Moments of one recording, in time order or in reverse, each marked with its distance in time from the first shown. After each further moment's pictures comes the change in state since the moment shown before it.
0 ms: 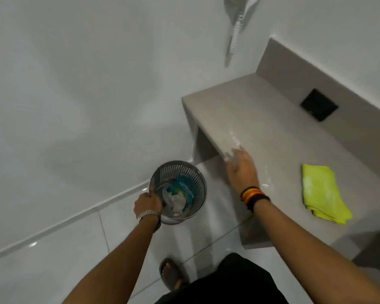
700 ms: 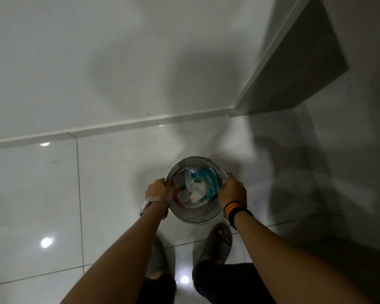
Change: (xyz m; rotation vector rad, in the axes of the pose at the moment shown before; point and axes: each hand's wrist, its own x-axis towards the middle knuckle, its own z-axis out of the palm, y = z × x) left_hand 0.259 -0.208 0.302 0.221 -0.269 -0.201; right_hand 0.030 0.239 0.425 -0.299 -0.582 0.269
